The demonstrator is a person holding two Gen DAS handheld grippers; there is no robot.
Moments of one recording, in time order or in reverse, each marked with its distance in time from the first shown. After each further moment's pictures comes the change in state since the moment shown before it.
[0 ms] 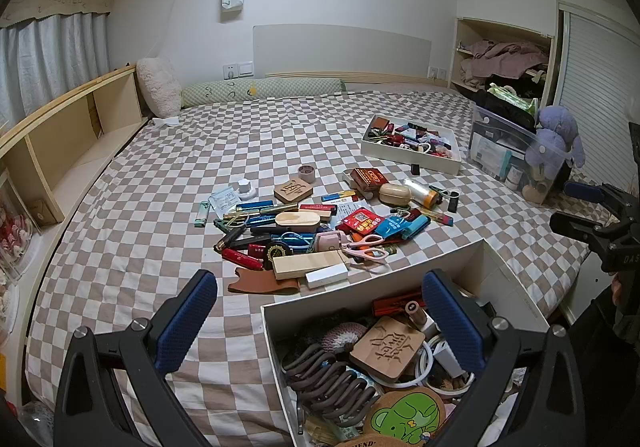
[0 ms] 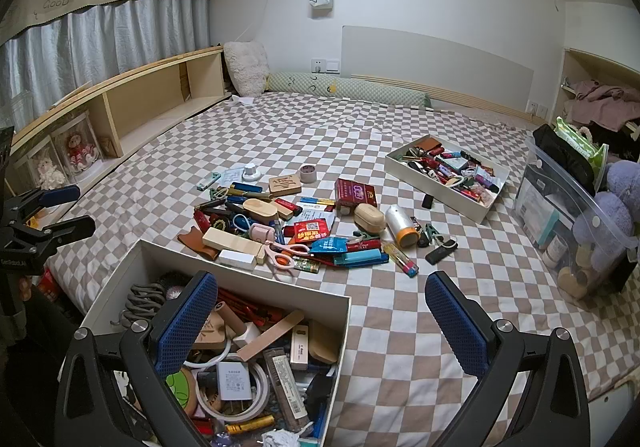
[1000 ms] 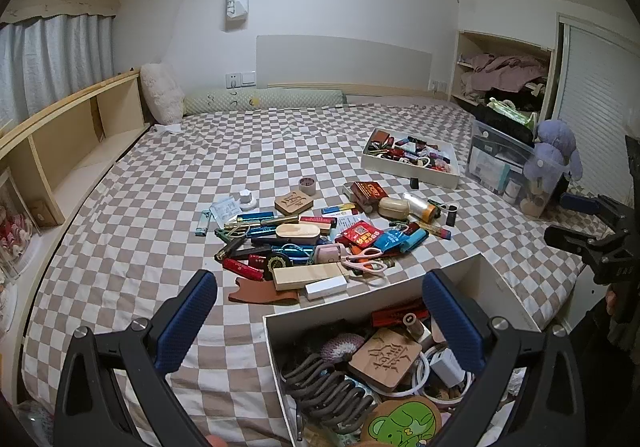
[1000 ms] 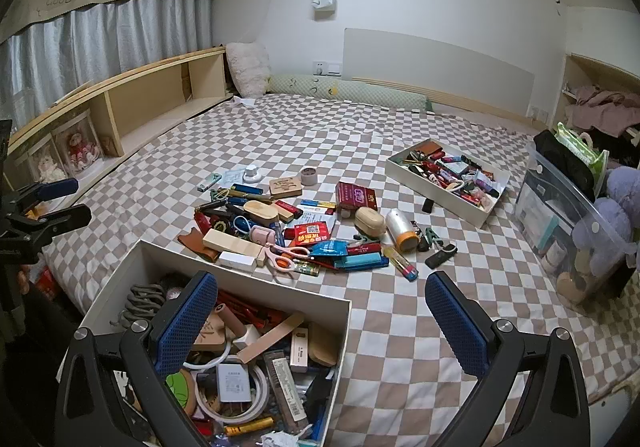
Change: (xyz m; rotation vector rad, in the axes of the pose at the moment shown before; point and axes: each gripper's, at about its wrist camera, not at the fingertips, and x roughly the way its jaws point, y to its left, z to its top) left arm -0.008 0.008 0.007 -0.022 -0.043 -0.011; right arm 0.000 0.003 0.003 -0.013 -0.009 -0.008
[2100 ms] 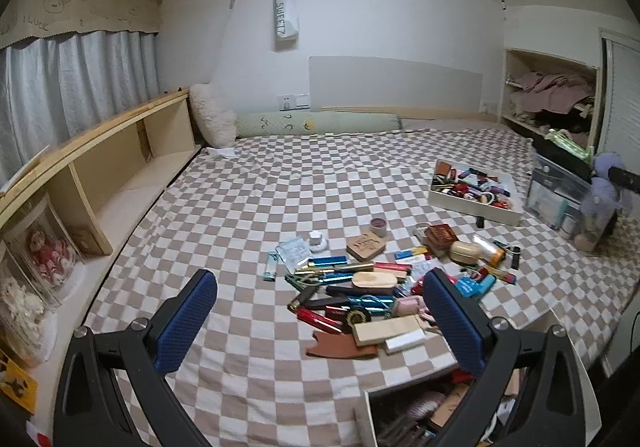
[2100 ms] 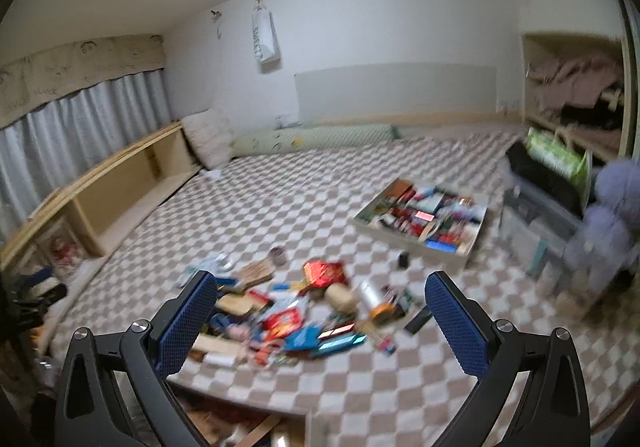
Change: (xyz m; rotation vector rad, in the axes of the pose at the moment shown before) left arm 0.022 0.071 0.064 -0.017 -0.061 0.180; right arm 0.016 -0.092 0.089 0.208 -0.147 -0.026
